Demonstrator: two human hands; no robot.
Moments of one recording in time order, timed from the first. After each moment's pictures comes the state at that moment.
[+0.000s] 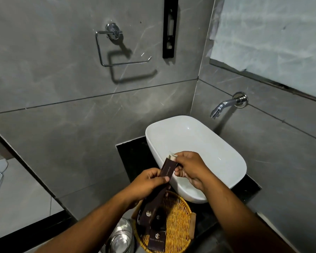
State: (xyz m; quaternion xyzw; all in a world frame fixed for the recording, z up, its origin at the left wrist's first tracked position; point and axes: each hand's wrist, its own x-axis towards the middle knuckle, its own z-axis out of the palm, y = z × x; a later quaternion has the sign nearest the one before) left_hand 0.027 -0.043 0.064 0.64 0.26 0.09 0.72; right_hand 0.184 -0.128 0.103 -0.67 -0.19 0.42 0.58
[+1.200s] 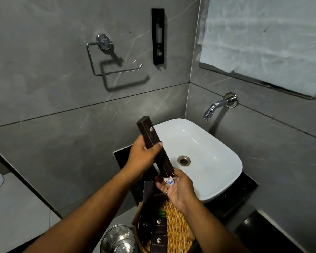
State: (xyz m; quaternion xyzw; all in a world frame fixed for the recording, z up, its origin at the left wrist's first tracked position) left_hand 0.064 -0.026 0.140 0.67 0.28 0.33 0.60; right_hand 0.141 -0.135 0.051 -0.40 0.01 0.51 0.76
